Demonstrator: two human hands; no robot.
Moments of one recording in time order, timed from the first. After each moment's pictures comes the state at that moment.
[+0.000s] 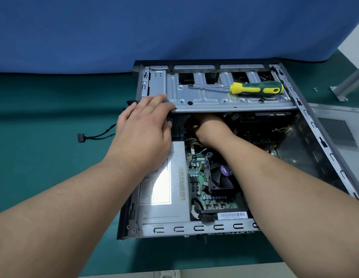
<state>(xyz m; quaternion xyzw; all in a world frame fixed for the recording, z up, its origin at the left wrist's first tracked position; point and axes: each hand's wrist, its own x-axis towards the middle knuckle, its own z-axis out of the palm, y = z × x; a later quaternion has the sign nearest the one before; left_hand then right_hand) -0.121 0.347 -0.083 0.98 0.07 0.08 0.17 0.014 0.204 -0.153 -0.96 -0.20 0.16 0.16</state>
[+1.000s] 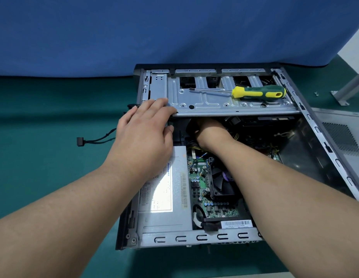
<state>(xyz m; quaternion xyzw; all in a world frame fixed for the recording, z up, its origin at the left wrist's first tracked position) -0.120 0.348 -0.086 0.98 0.07 0.08 0.18 0.020 0.211 -0.162 -0.96 -0.16 0.19 0.15</state>
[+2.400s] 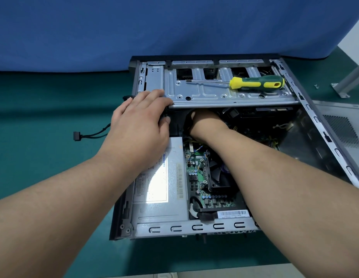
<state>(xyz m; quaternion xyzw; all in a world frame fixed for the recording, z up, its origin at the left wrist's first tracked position) -0.118 0.348 -0.086 0.98 0.07 0.09 0.18 0.020 0.218 -0.156 -0.96 -0.20 0.18 0.10</state>
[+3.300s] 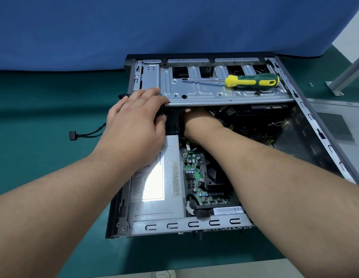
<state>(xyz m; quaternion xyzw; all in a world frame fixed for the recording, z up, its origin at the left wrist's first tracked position) -0.117 0.349 -0.087 0.98 0.07 0.09 0.18 0.016 0.222 -0.160 -0.95 -0.27 0.12 0.01</state>
